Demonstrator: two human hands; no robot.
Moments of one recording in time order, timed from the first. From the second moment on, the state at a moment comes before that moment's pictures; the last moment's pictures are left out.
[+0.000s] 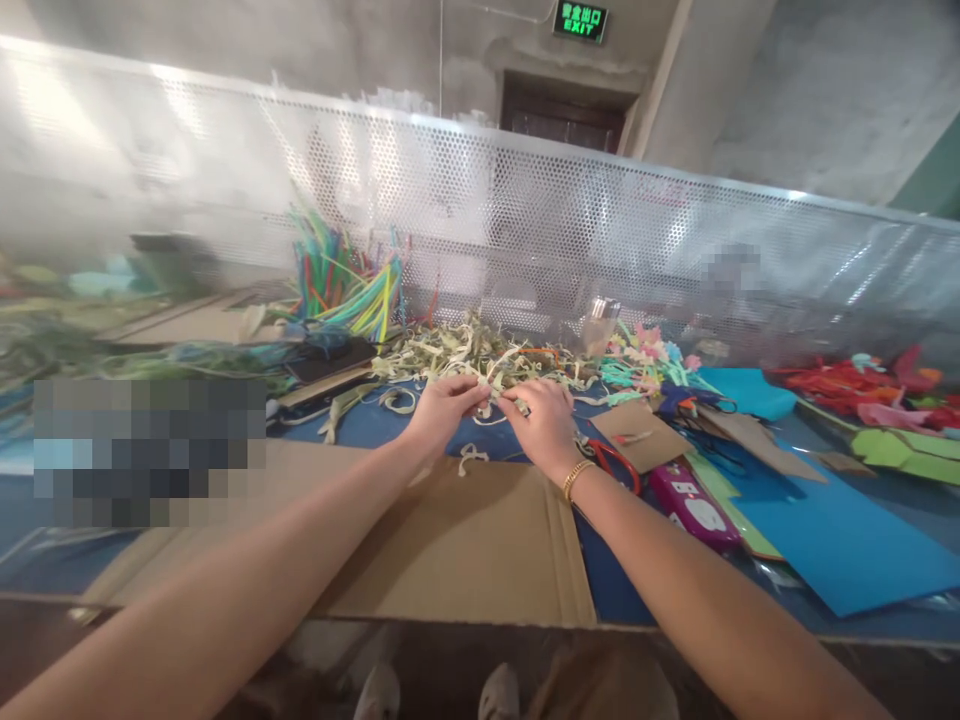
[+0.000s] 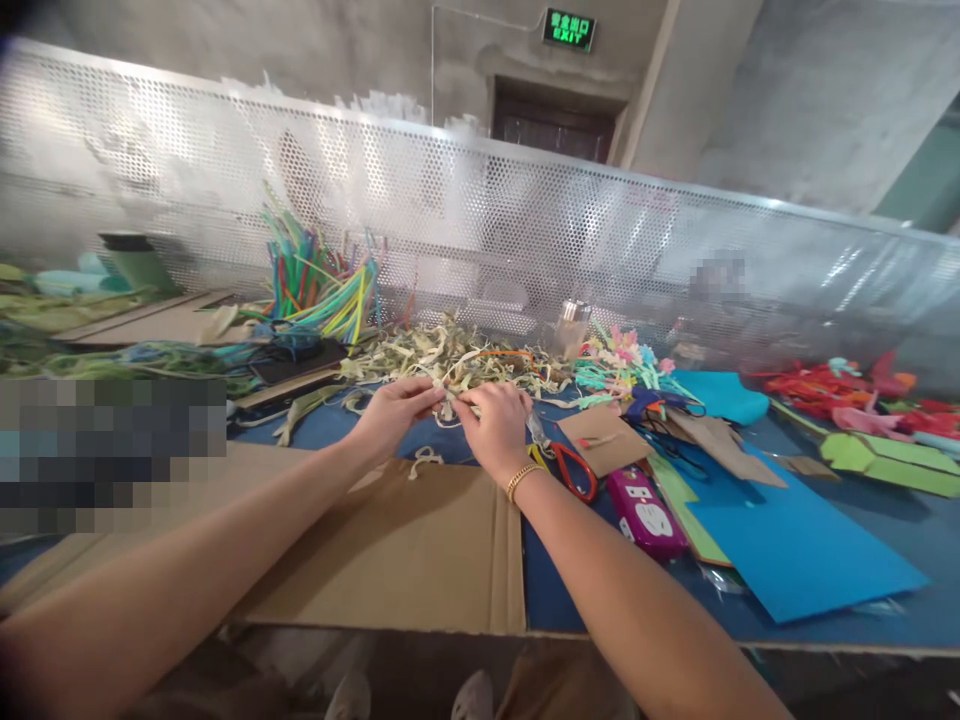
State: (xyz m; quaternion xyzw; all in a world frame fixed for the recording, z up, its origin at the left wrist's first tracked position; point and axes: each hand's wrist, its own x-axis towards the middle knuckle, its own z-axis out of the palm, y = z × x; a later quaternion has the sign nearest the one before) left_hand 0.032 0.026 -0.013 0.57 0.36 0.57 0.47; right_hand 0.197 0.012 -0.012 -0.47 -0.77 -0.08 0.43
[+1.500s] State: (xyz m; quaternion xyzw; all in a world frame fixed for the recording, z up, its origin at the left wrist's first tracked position) left_hand 0.034 0.017 -0.008 0.60 0.36 0.52 0.50; right_hand 0.195 0.021 -0.023 -0.39 -0.72 0.18 0.55
